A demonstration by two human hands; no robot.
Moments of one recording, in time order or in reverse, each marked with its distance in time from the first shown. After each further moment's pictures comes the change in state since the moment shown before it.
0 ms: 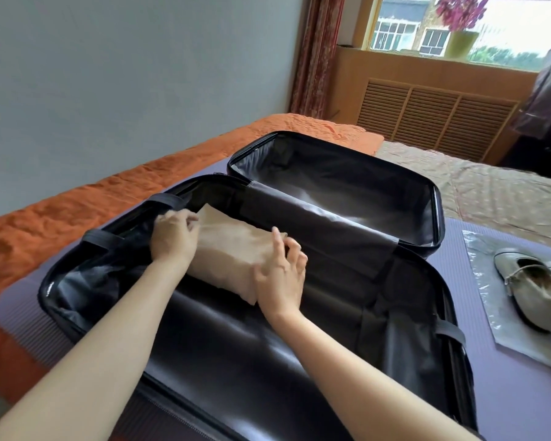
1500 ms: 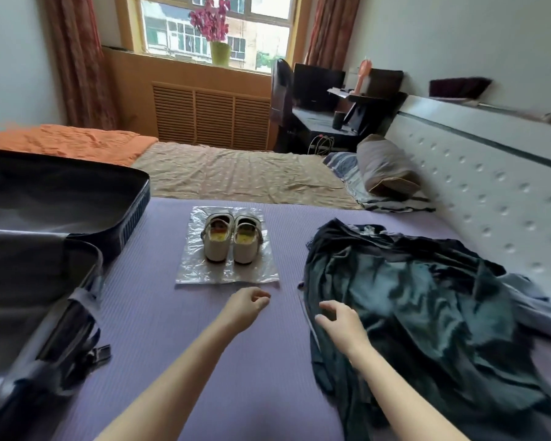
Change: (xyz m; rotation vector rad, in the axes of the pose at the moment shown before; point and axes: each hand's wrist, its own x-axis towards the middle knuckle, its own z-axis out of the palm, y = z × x) left_hand -0.419 0.466 0.141 -0.414 -1.085 0.405; right_hand -0.257 0.378 -0.488 -0.118 0.148 0.673
